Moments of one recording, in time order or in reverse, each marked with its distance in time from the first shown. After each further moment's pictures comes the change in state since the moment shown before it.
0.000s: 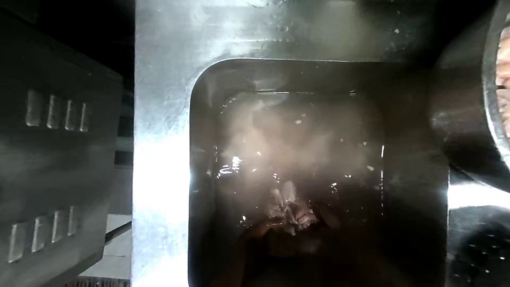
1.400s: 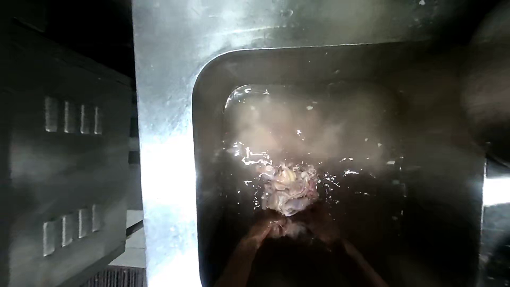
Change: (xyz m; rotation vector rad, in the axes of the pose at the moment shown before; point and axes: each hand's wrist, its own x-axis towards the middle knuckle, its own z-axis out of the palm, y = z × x) left_hand 0.005 -0.052 -0.022 -0.290 0.135 -0.128; right_hand 0.046 0.065 0.007 -0.339 -0.197 -0.376
